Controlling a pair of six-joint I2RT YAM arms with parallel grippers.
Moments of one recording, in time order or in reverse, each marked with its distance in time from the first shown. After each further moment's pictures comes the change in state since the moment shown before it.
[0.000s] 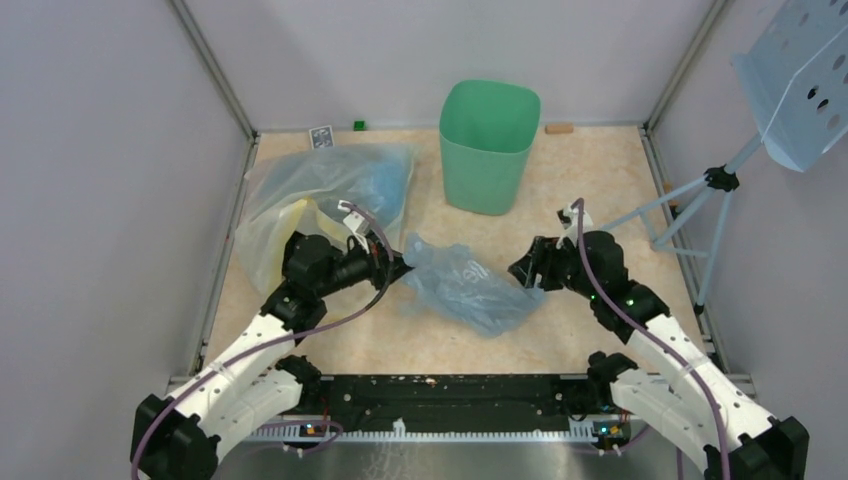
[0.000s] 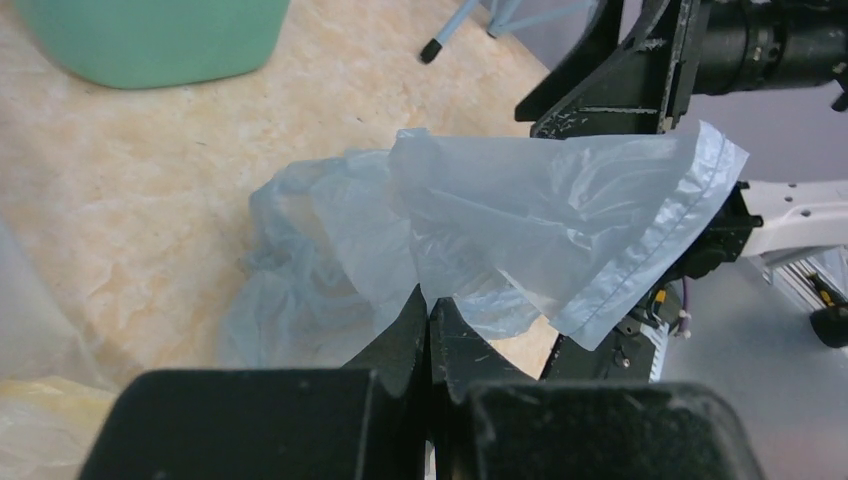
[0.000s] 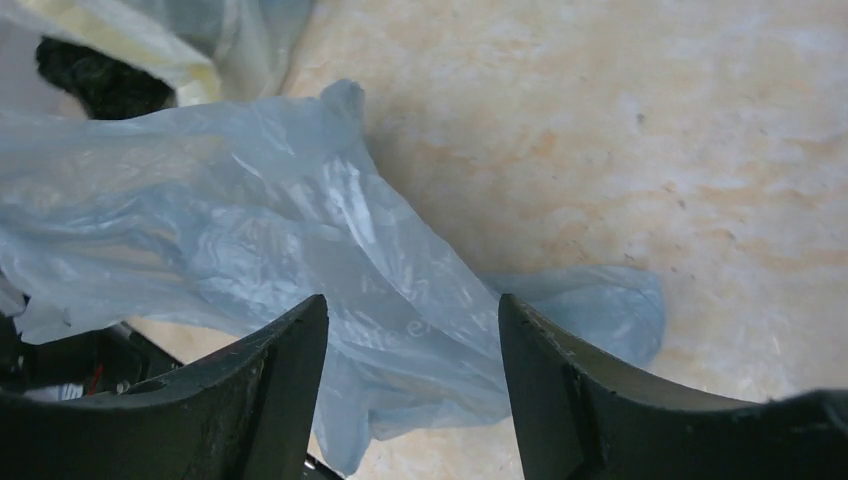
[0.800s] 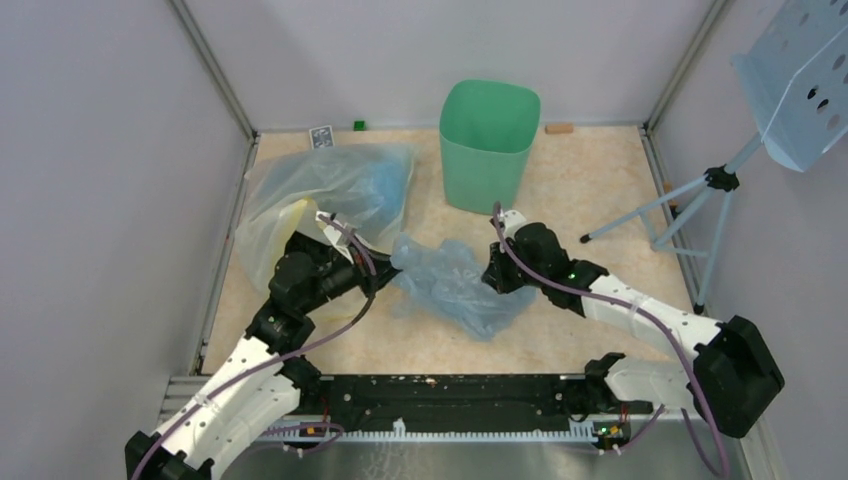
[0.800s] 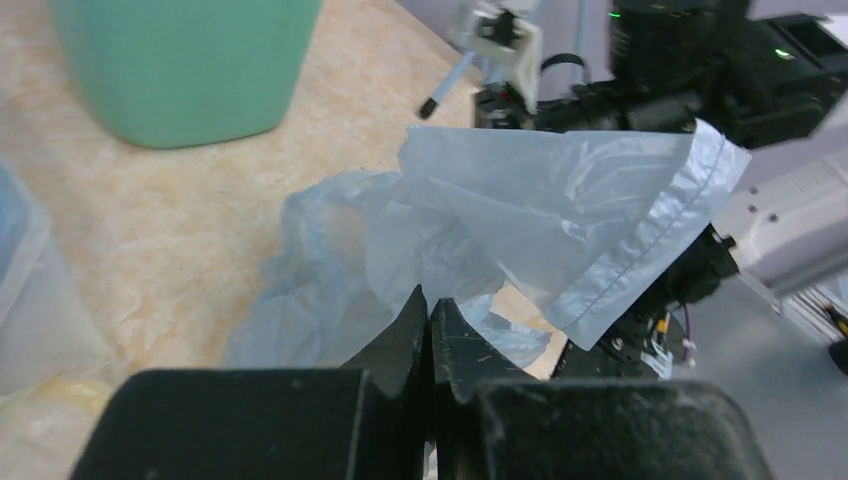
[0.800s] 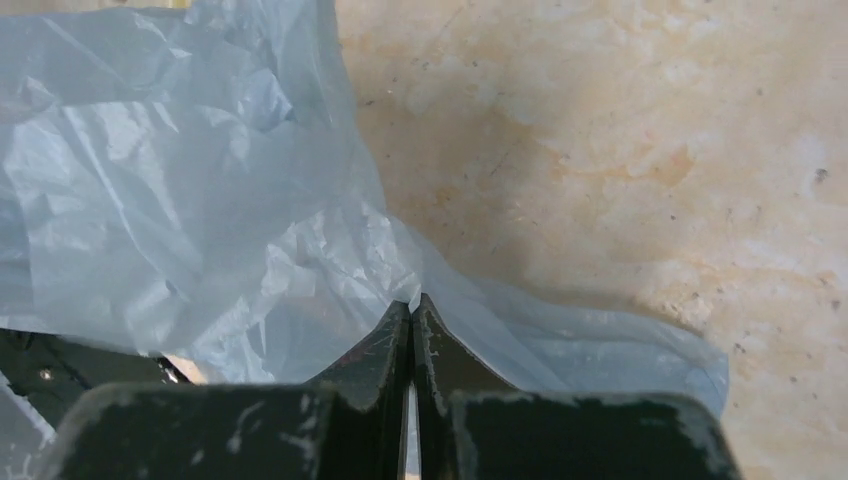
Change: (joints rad) left arm 0.000 -0.182 -0.061 0.013 0.003 -0.003; right arm 0.243 0.435 0.079 0.206 -0.034 -0.173
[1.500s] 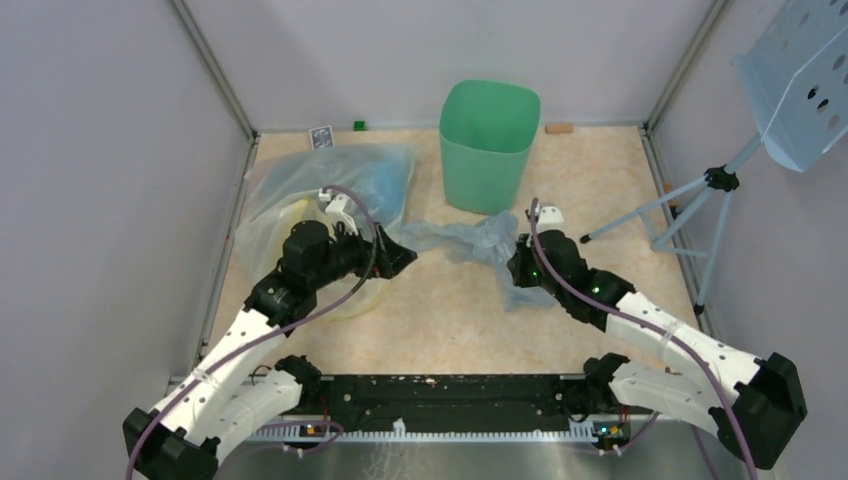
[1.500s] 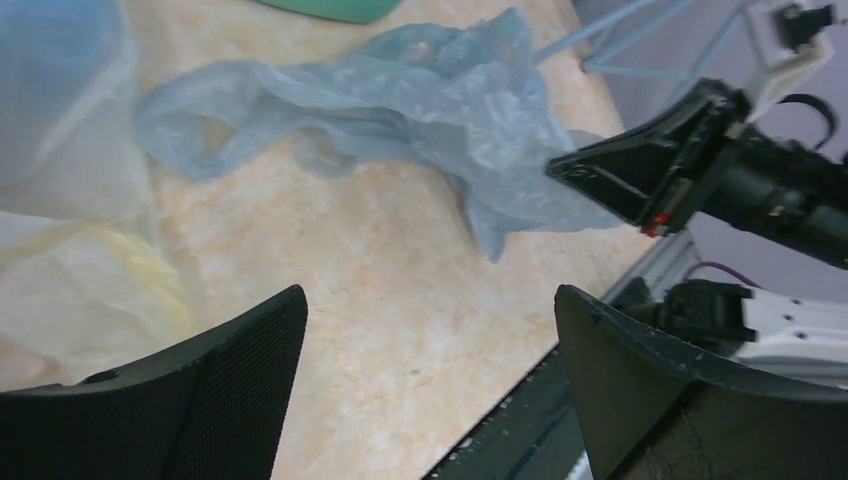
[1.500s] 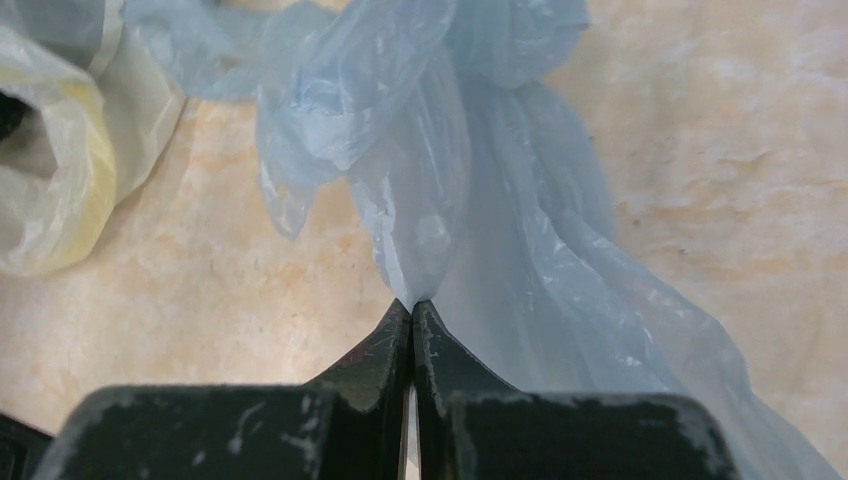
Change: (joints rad) left arm 0.005 0.169 0.278 -0.454 -0.277 -0.126; right arm 0.014 -0.233 0.002 -0.137 0.406 0.169
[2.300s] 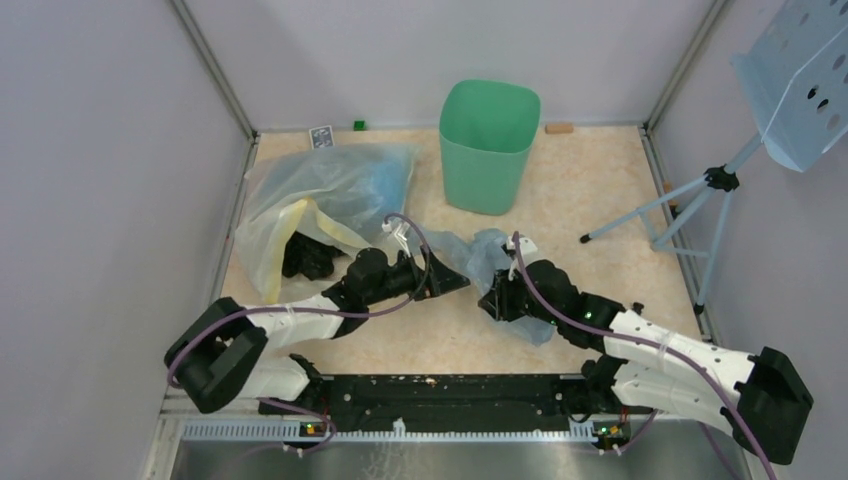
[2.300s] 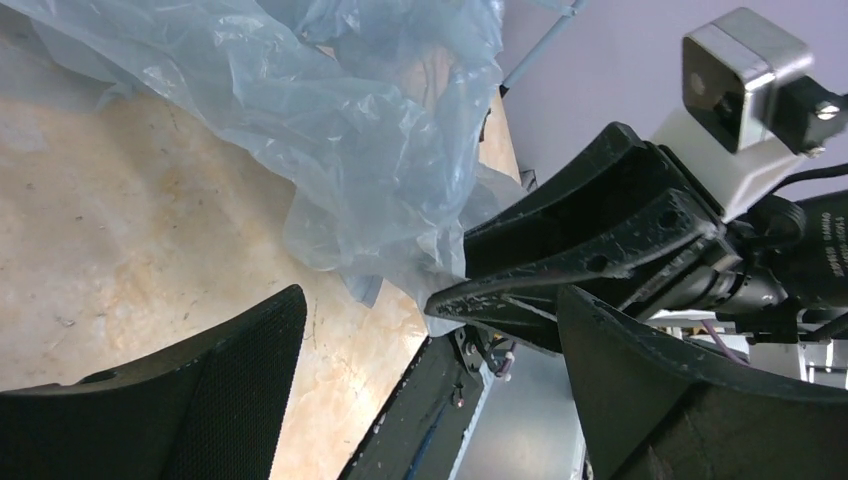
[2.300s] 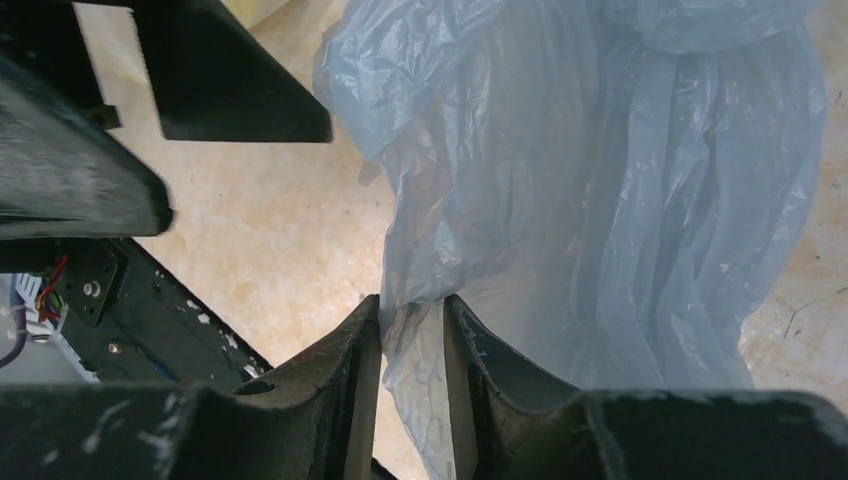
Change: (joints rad) left arm -0.252 0.452 -0.320 0.891 0.102 -0.481; right arm 0.175 -0.031 -0.192 0.164 -0.232 0.053
